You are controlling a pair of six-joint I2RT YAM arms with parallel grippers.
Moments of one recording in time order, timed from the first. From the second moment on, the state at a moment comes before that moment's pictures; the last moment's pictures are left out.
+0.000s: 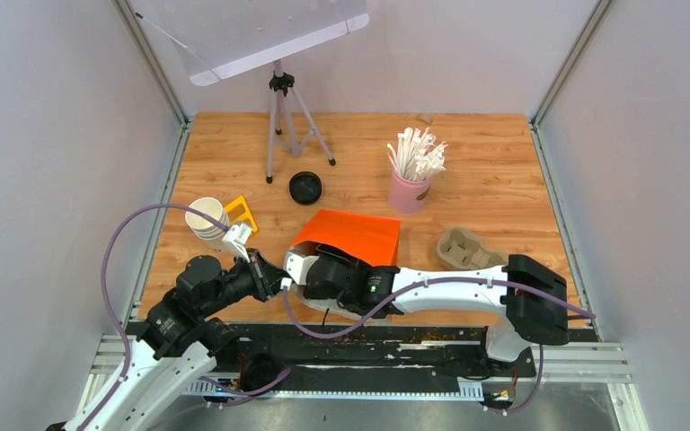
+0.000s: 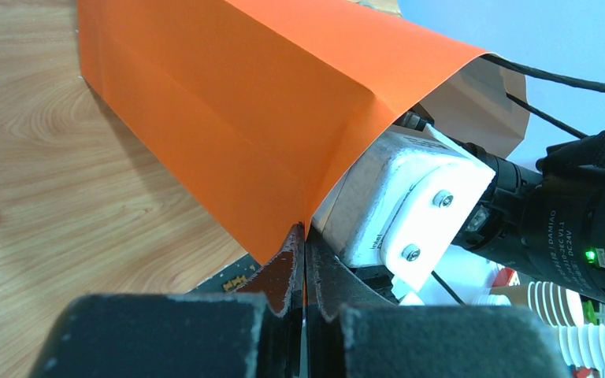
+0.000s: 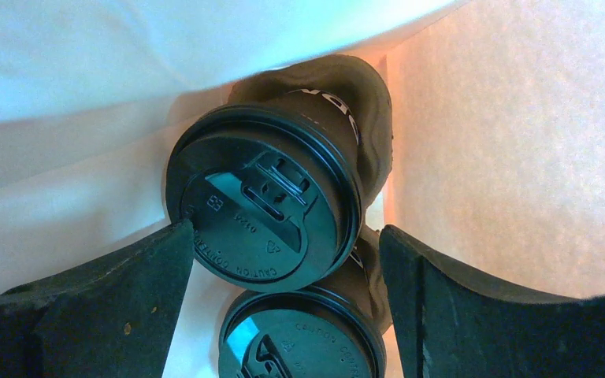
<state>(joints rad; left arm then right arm) -0.65 0.28 0.52 -0.54 0.23 -0.75 1.34 1.60 1.07 -0.24 0.64 -0.44</state>
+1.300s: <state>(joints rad) -0.65 0.28 0.52 -0.54 0.23 -0.75 1.33 1.52 1.12 -0.40 0.52 -0.39</state>
